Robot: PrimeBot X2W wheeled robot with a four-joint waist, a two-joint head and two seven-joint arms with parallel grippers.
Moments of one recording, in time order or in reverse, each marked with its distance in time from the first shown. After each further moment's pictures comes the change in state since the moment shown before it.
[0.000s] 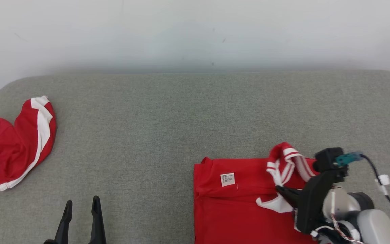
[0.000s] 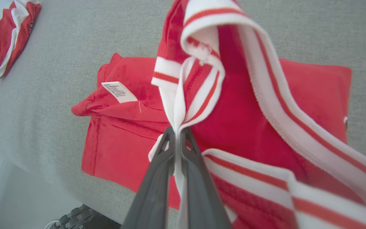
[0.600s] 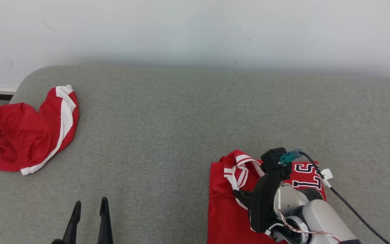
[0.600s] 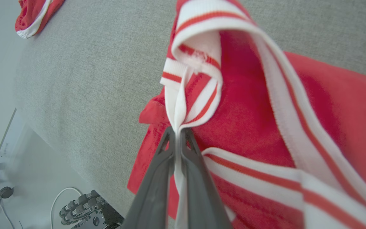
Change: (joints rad) left arm -0.003 0.000 -0.035 0.016 -0.014 0.000 0.000; right arm -0.162 0.087 0.222 0.280 0.009 0.000 -0.117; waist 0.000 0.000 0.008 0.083
